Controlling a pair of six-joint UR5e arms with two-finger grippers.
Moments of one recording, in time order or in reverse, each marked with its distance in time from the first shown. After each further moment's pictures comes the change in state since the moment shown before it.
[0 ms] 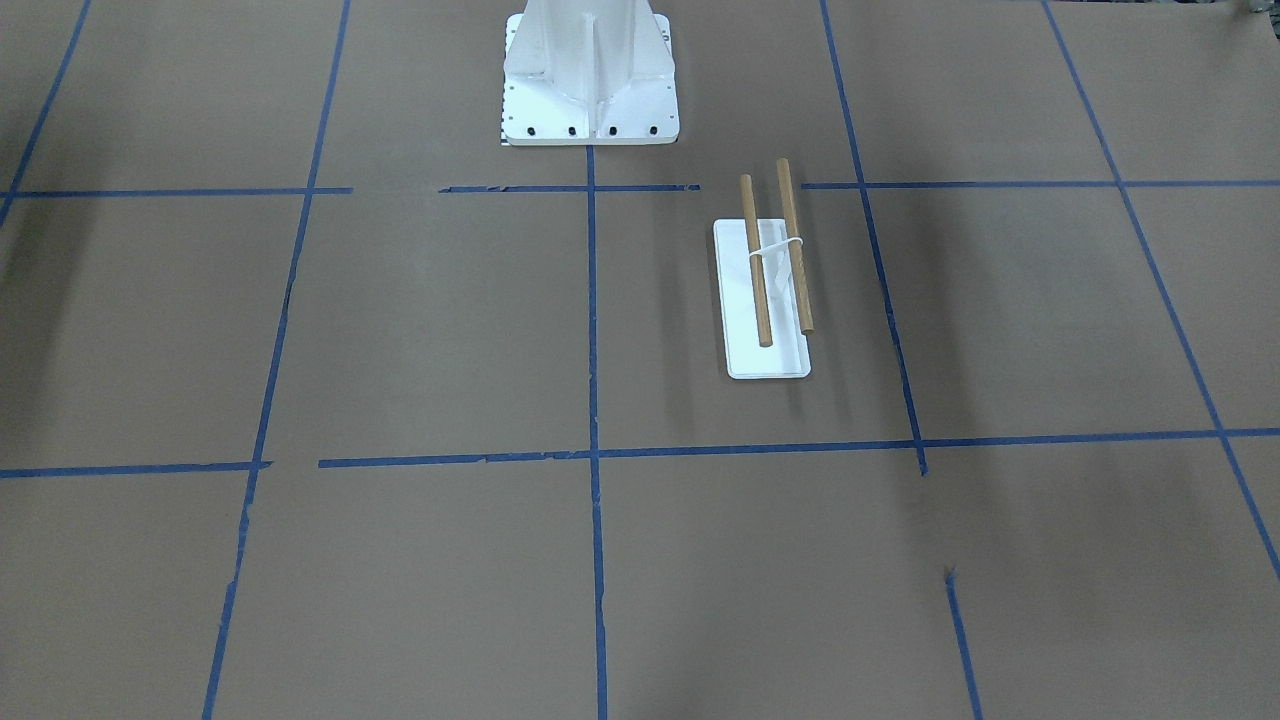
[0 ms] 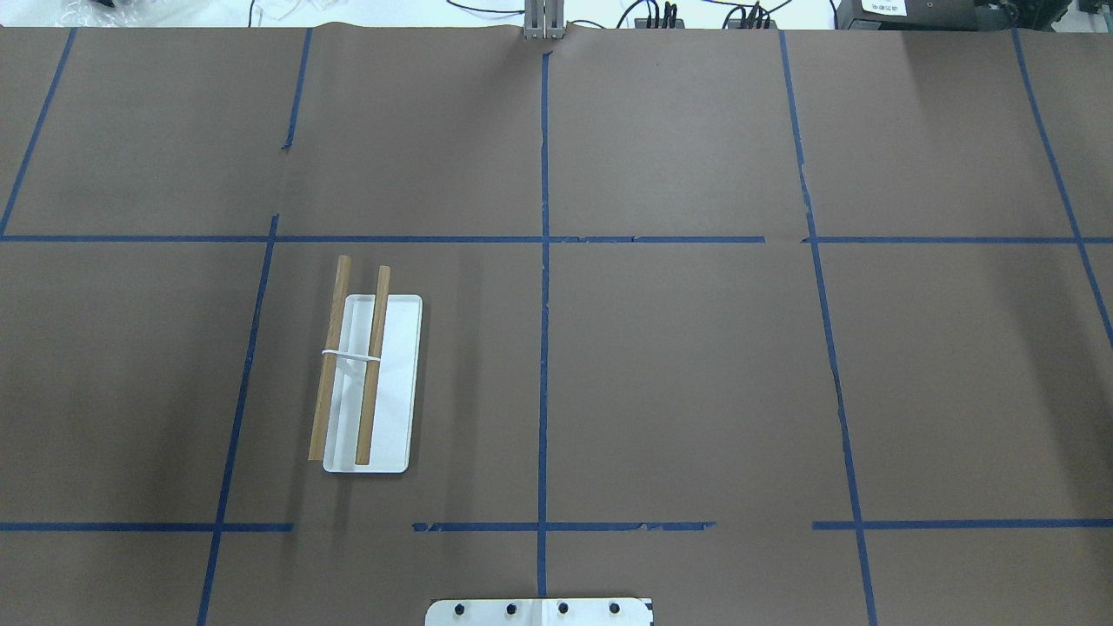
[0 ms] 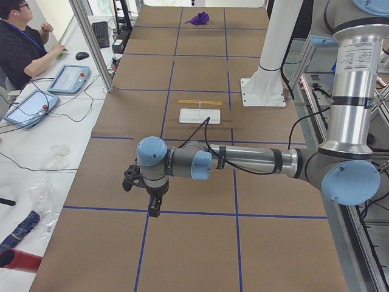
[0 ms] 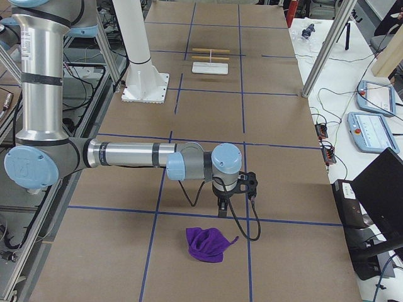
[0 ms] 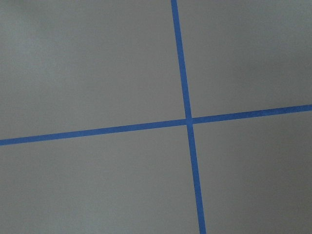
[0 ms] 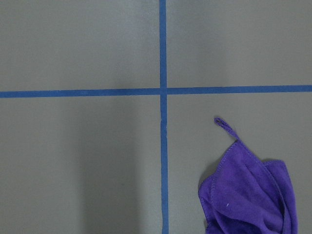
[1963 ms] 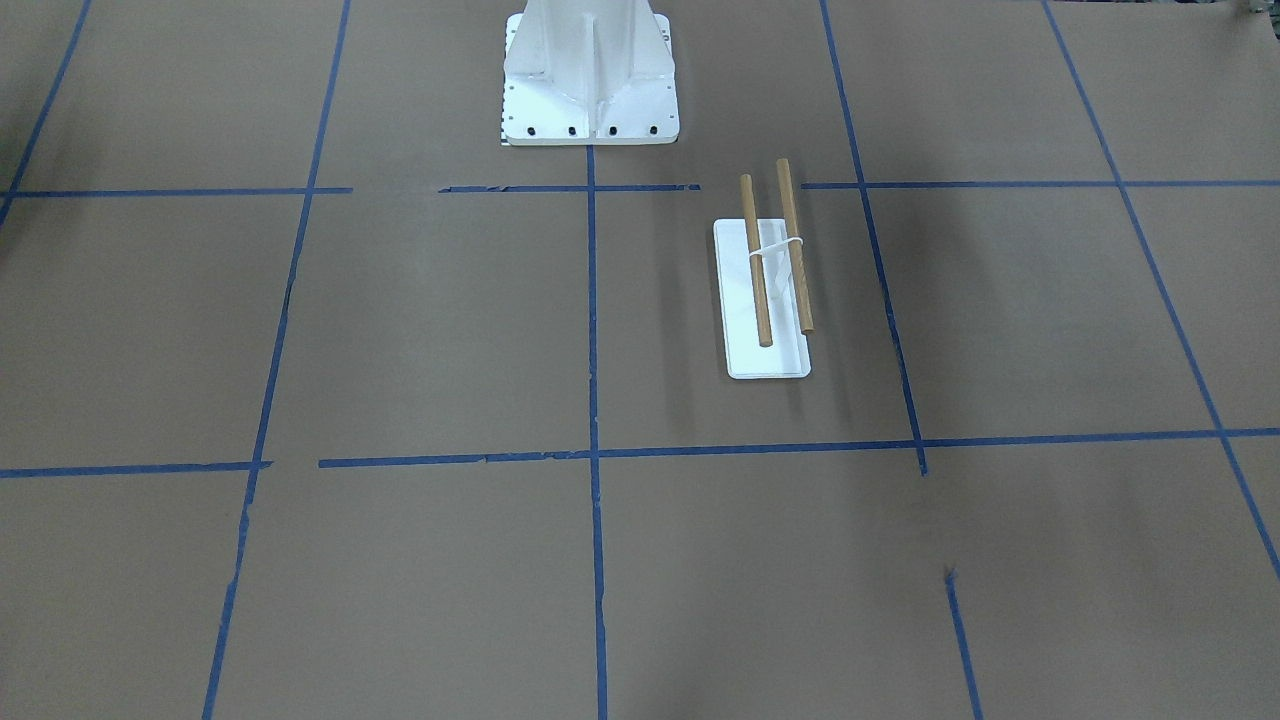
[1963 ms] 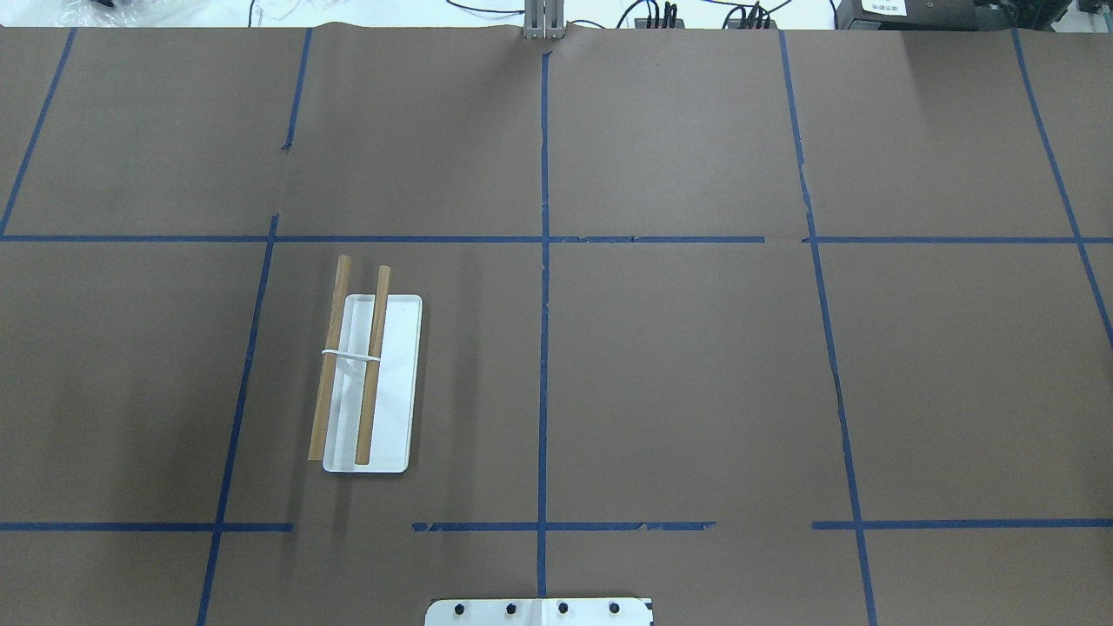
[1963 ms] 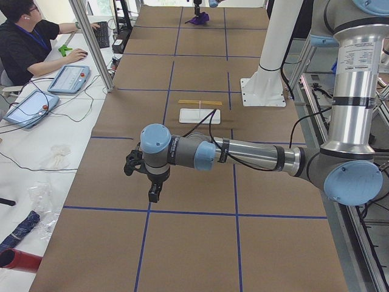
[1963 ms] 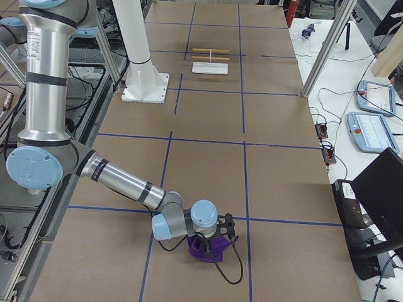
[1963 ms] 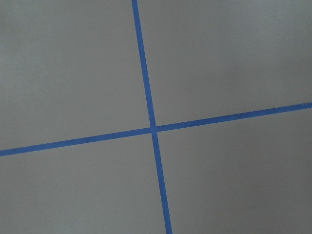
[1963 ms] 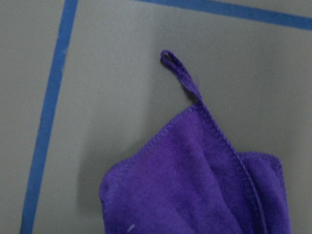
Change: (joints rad) left arm 0.000 0.002 -0.106 0.001 -0.082 -0.005; right arm -0.146 -0.048 -0.498 0.675 -0.065 0.015
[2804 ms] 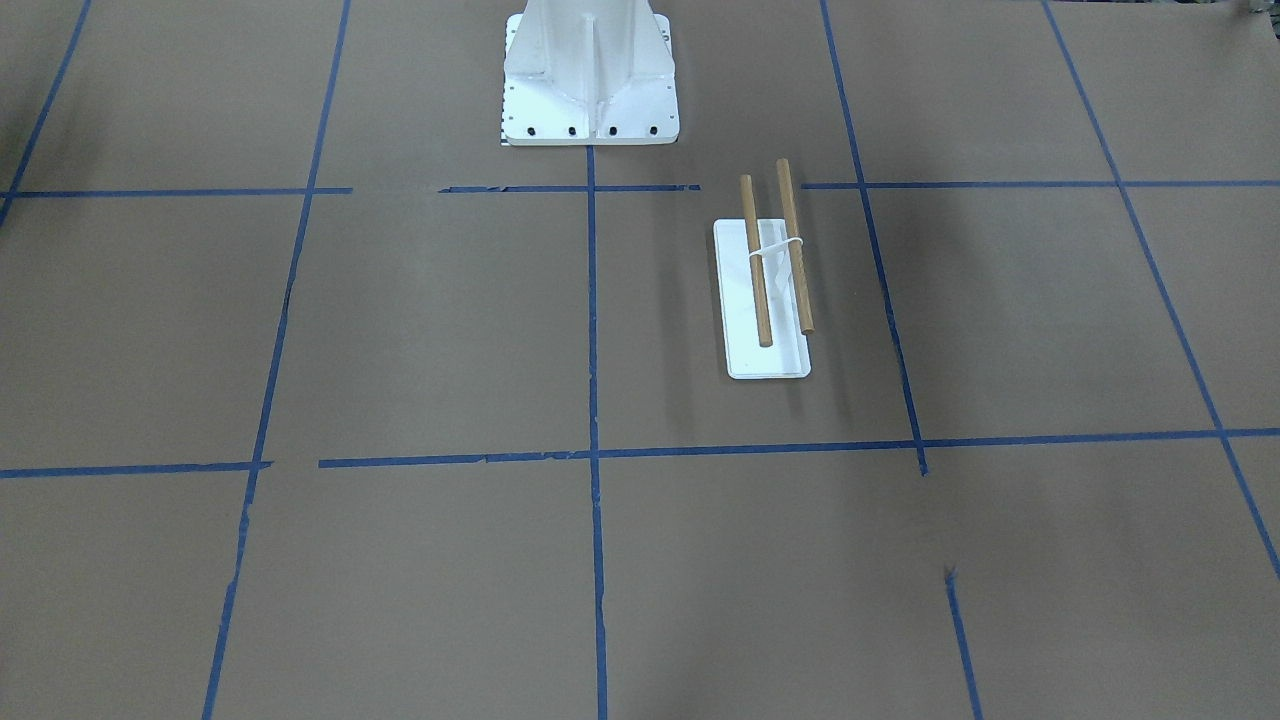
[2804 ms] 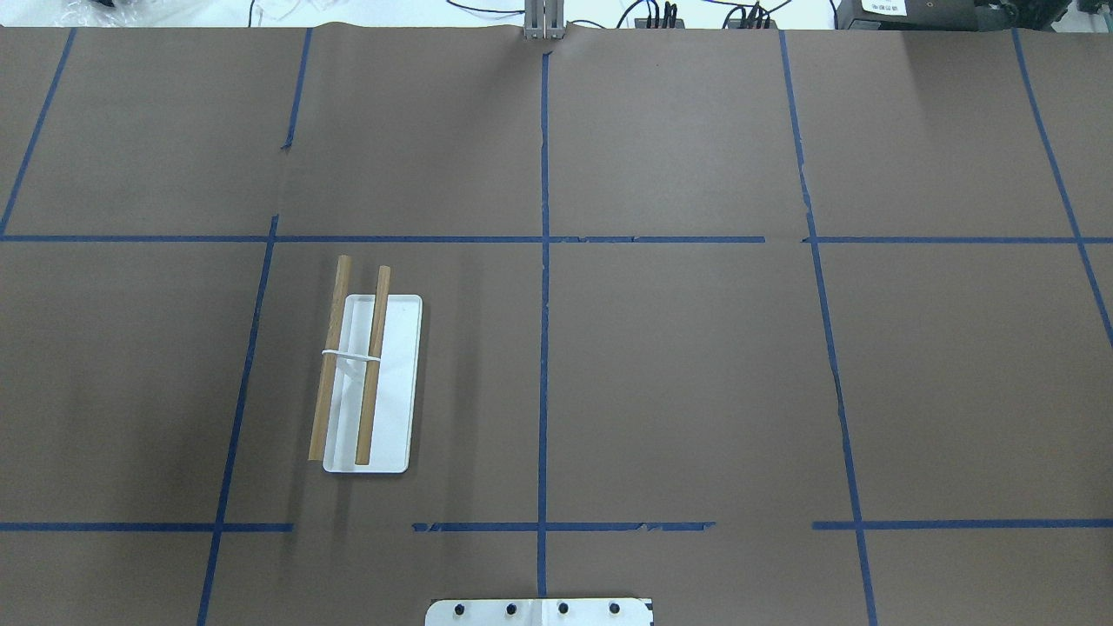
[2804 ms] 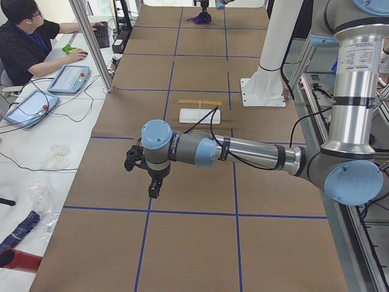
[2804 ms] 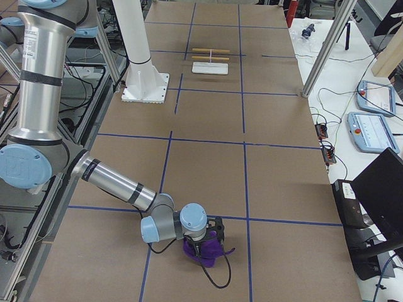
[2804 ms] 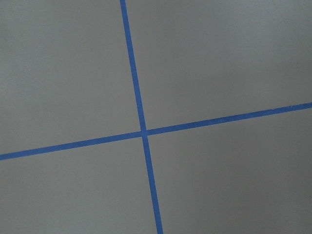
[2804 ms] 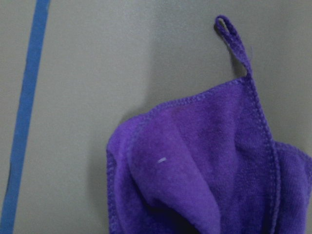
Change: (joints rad) left arm 0.000 0.003 -0.016 0.003 -0.004 -0.002; right arm 0.000 -0.049 0.039 0.001 0.012 -0.010
